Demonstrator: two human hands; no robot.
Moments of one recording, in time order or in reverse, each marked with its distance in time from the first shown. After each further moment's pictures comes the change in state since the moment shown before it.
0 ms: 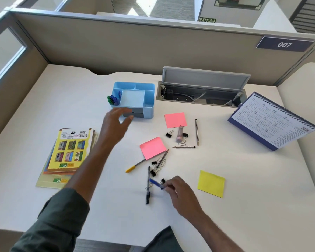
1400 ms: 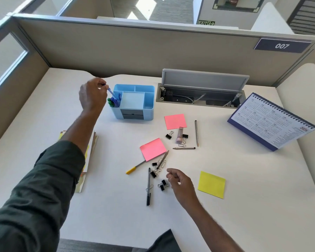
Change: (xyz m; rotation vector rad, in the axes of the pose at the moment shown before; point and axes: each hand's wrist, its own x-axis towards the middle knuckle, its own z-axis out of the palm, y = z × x) left_hand 0.104 -0.010 -0.050 0.168 0.359 -0.115; right_hand 0.023 -0.015 -0.002 0.473 0.111 0.388
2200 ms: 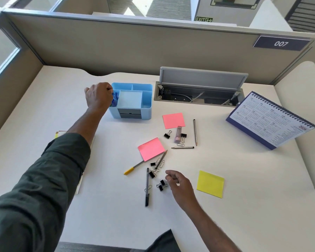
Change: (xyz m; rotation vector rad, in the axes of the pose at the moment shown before) left_hand 0.012 -0.008 0.044 0.337 -0.152 0.079; right_hand 0.001 0.006 0.001 -0.056 -0.002 0.012
